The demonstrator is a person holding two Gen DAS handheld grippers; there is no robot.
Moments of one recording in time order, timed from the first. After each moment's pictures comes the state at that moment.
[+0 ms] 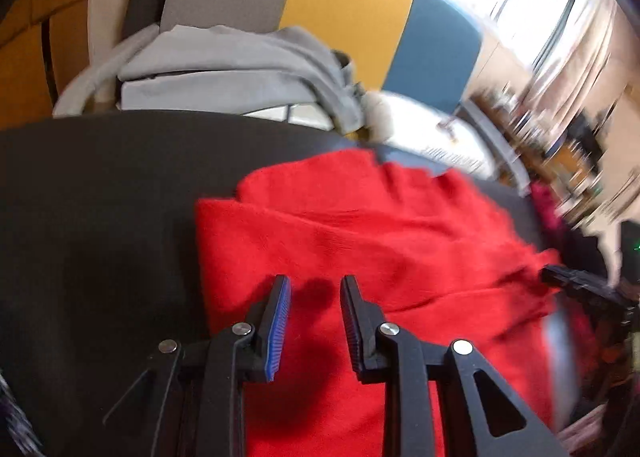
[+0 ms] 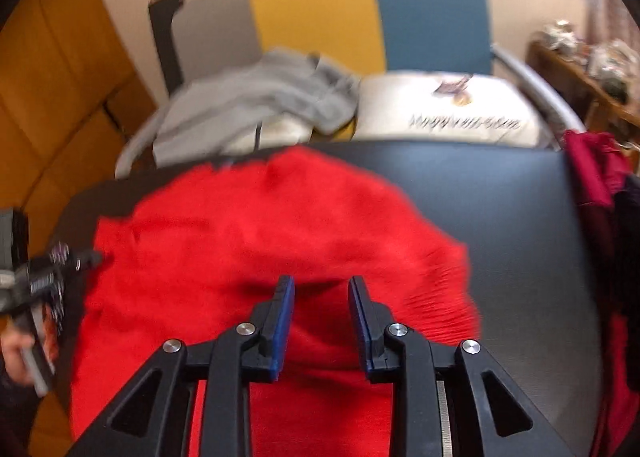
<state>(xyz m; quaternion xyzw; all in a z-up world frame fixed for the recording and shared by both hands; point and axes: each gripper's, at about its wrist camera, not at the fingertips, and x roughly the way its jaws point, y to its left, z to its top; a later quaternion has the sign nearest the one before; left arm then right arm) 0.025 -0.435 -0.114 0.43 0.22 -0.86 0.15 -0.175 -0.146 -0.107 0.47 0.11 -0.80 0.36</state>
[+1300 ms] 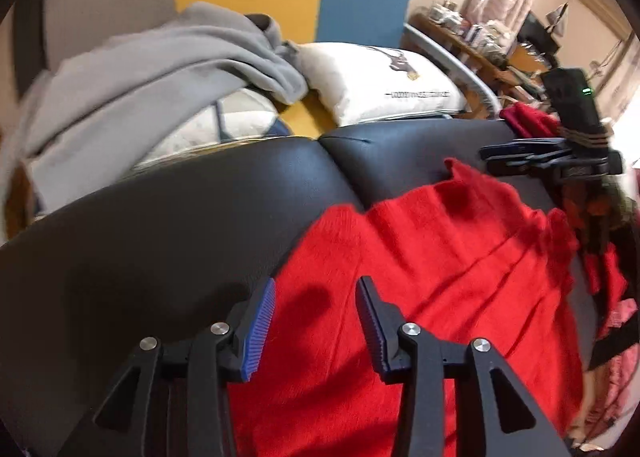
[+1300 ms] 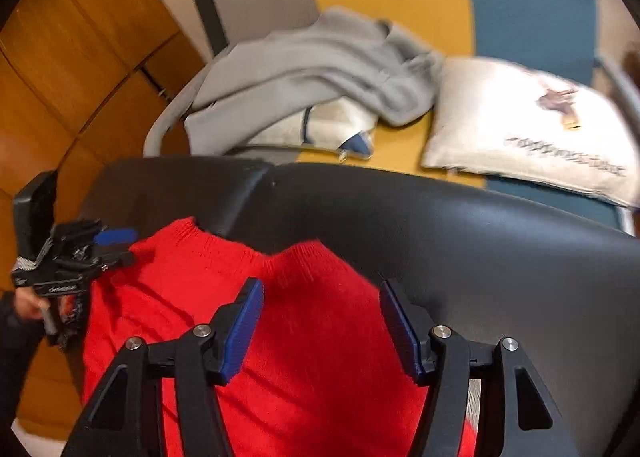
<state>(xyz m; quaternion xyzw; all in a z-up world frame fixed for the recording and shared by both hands) -0.086 -0.462 -0.113 0.51 0.13 -0.85 -0.02 -0.285 -0.263 -0.124 0.51 0.12 -0.69 0.49</state>
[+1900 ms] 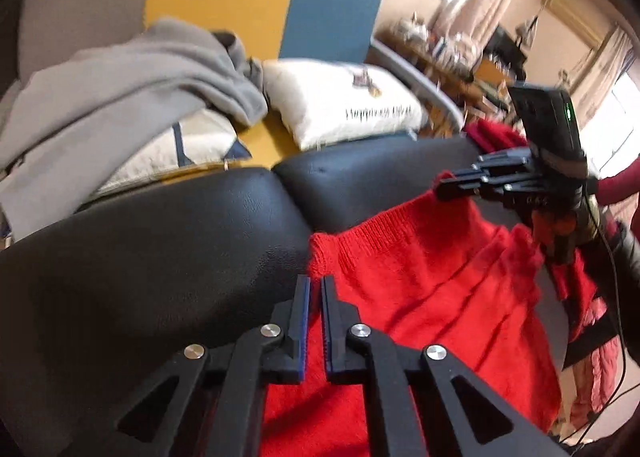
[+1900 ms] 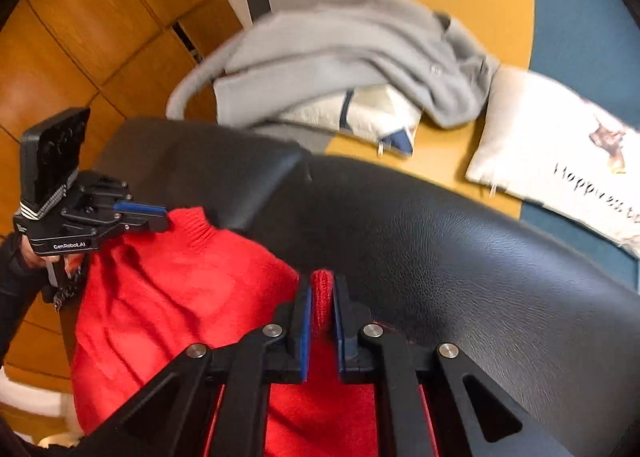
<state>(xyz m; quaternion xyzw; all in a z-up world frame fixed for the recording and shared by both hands) -0.082 -0.449 -0.087 0.46 0.15 -0.87 -0.06 -0.263 -0.279 -0.118 0.48 0.17 -0.68 0.54</state>
